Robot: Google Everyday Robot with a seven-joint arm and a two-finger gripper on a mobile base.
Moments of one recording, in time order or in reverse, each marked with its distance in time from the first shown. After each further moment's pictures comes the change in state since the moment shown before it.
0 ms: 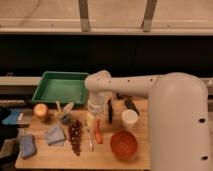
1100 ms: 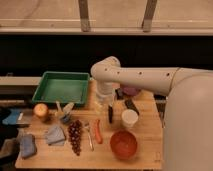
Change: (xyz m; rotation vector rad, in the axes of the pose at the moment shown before) arm 0.019 -0.034 -0.083 0.177 -0.070 0.055
